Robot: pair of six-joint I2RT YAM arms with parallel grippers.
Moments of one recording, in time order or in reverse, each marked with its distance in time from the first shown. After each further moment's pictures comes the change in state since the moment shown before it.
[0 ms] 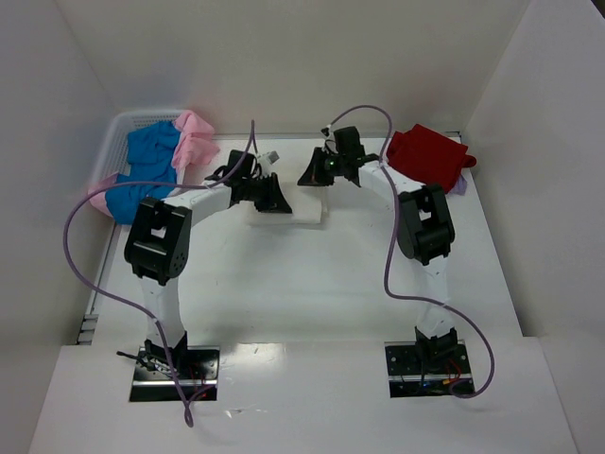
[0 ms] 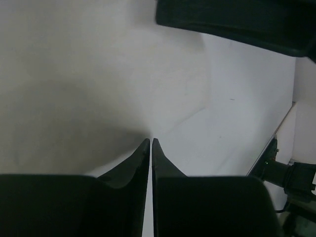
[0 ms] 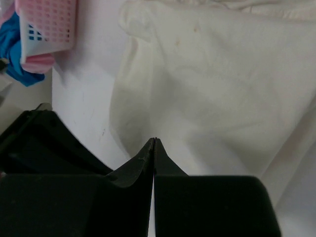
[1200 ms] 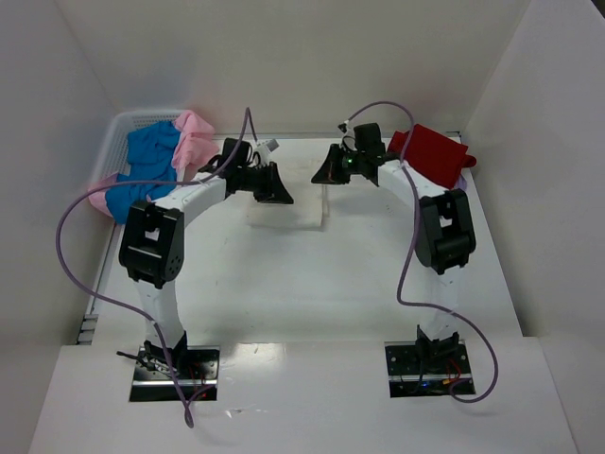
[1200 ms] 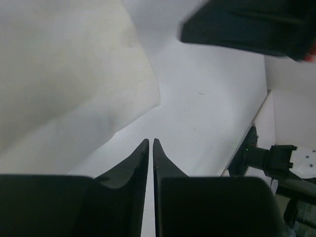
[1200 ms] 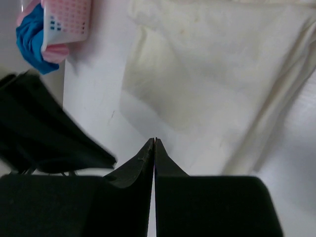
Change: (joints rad) left arm 0.017 -0.022 0.076 -0.084 0.114 0.018; right arm -0.064 -0.130 -0.115 -0.037 -0.069 -0.039
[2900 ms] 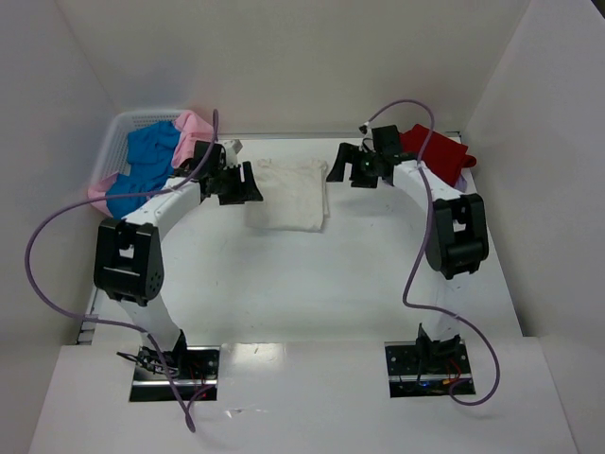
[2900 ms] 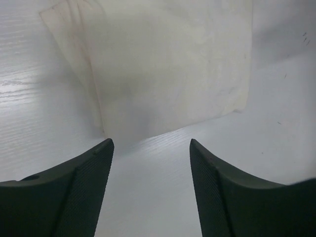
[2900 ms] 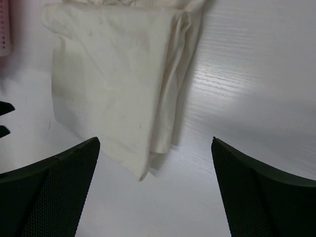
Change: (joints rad) left arm 0.107 -0.180 -0.123 -0.134 -0.387 0.080; right arm -0.079 -0.114 -0.085 -0.114 0.220 -0.166
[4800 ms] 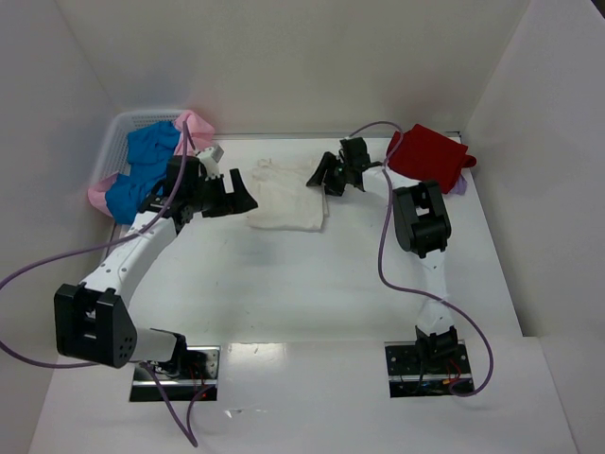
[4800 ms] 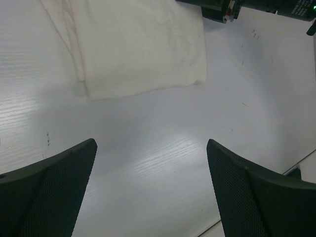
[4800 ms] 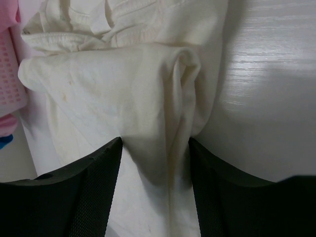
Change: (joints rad) left arm 0.005 -0.426 -0.250 0.011 0.000 -0.060; right arm 0.096 0.358 0.171 0.190 0.022 0.326
